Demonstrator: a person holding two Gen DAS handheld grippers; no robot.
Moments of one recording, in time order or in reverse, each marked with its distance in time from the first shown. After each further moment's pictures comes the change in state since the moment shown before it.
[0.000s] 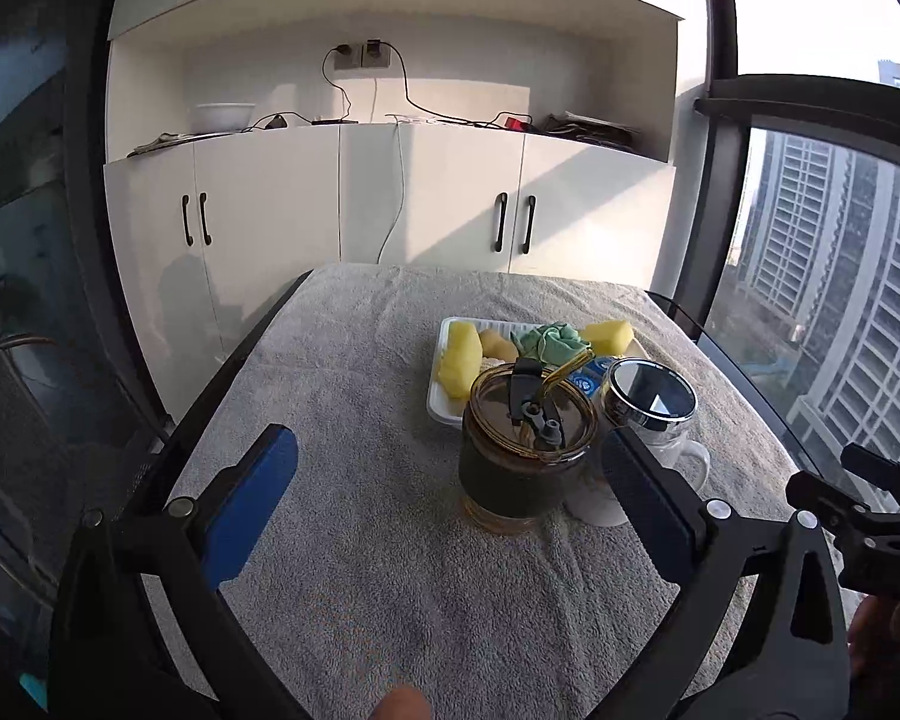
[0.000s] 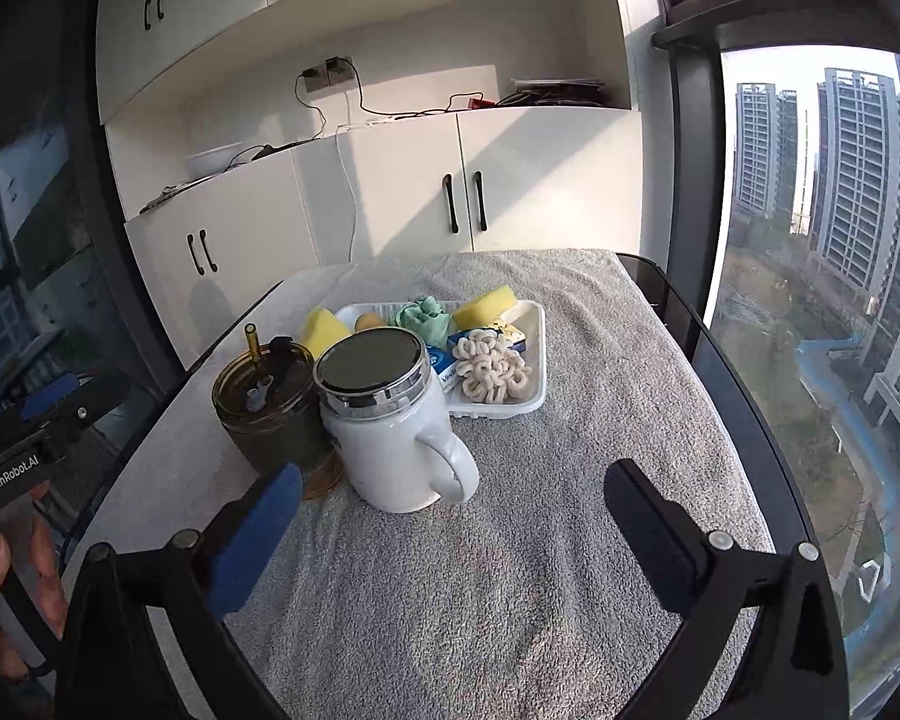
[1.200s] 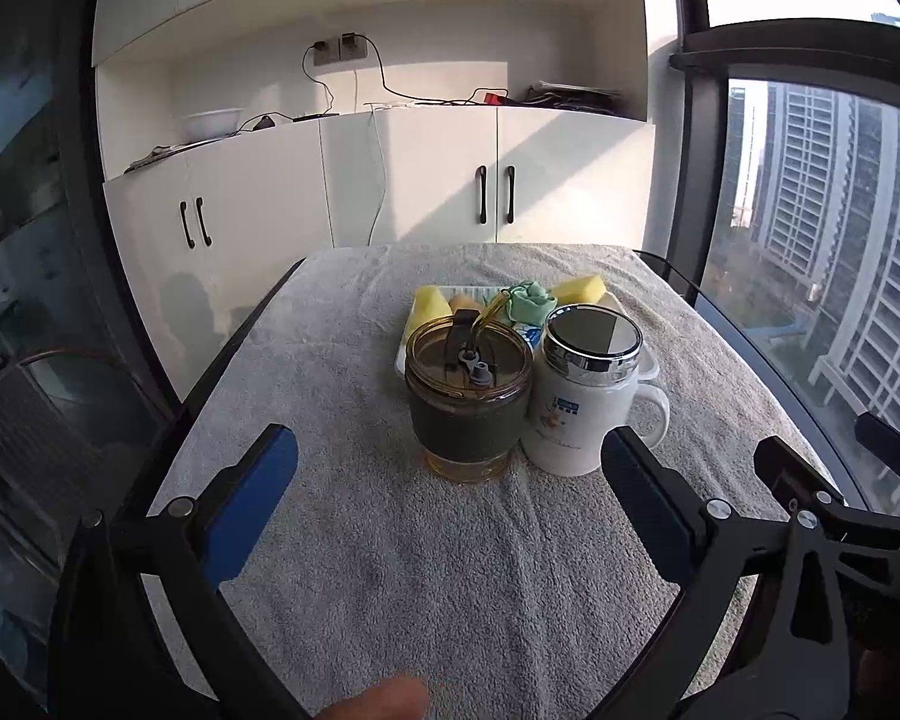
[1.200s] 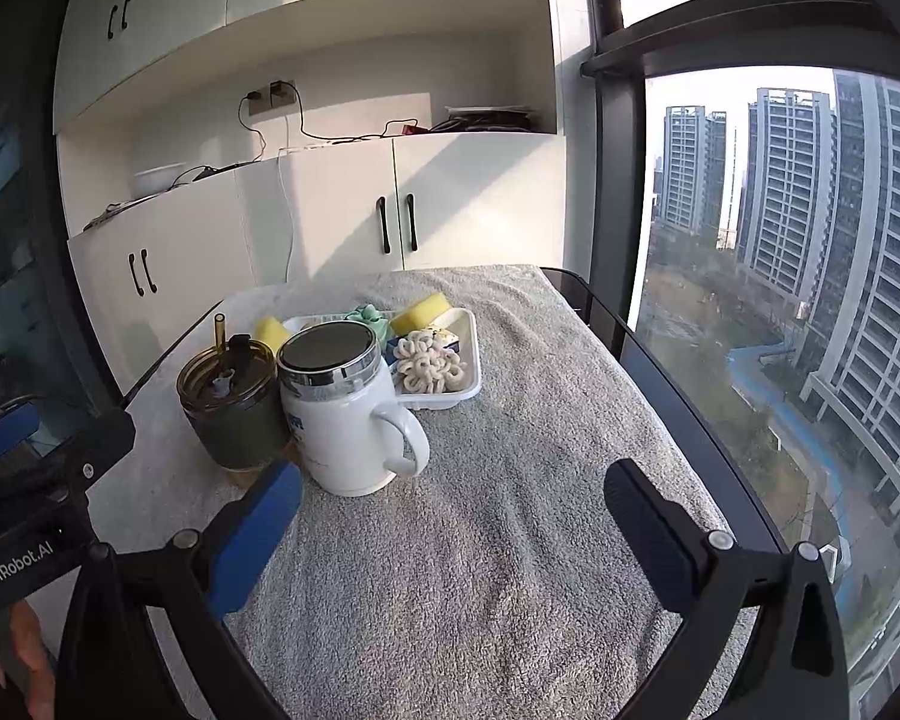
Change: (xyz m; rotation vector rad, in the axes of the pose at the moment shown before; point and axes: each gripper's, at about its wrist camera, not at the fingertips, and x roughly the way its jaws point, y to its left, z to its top) left arm -0.020 -0.057 -0.015 0.086 0.057 0.040; right arm -0.028 0.008 -0.020 0.026 -0.056 -0.161
